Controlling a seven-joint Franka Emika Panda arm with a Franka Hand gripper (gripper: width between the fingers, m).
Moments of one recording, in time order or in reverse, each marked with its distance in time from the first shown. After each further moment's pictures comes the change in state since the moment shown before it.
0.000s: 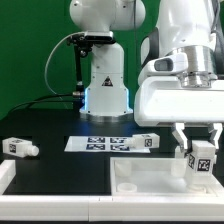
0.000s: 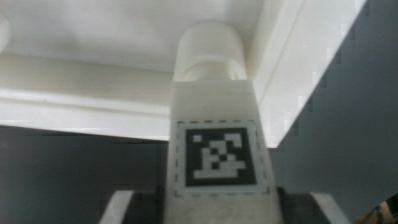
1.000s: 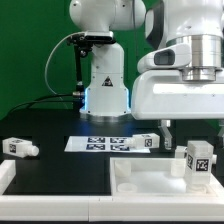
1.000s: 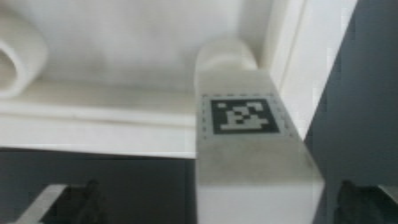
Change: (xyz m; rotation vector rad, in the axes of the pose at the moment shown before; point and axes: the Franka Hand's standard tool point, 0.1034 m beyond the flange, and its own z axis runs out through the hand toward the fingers) arm 0.017 0.014 -0.005 0.027 -0.408 0.069
